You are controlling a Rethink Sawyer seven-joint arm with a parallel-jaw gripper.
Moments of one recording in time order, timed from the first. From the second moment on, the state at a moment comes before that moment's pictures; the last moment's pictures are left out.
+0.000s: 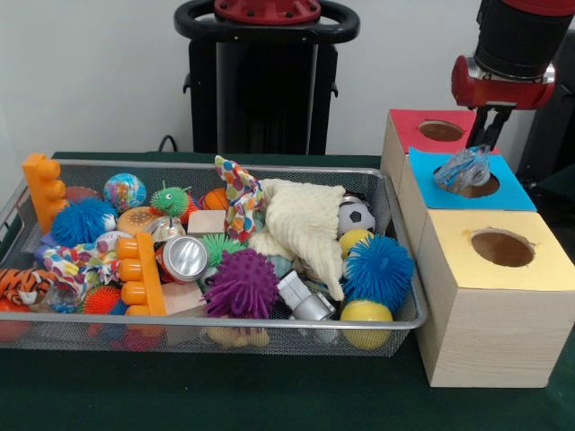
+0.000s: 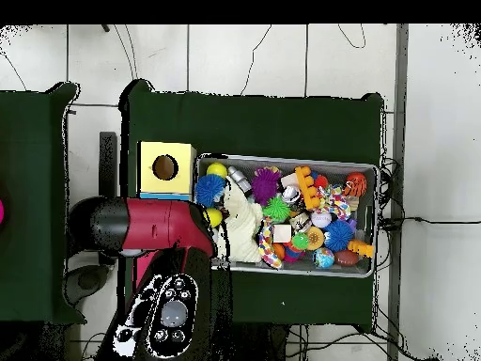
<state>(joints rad) 0.24 -0.62 -0.20 1.58 0.20 0.79 1.71</state>
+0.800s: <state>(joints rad) 0.24 -0.62 -0.20 1.58 0.20 0.79 1.71</state>
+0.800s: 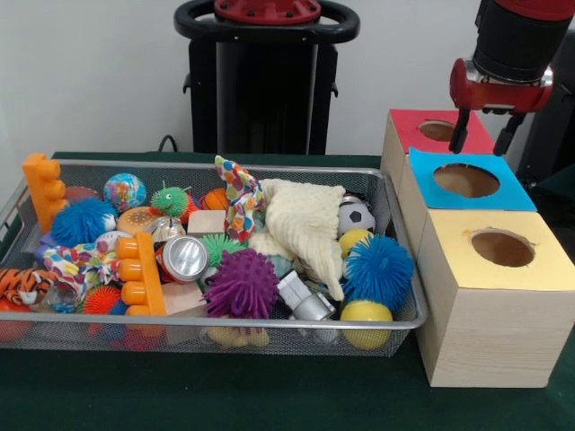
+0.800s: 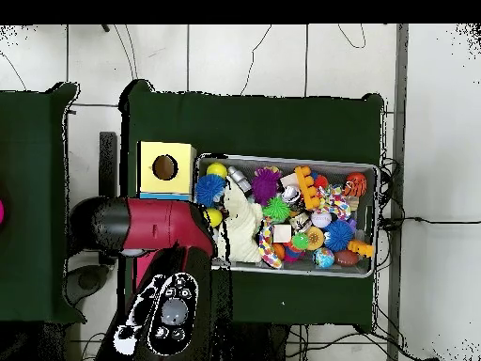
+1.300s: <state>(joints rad) 0.24 -0.61 -0.22 1.58 0.20 0.80 1.71</state>
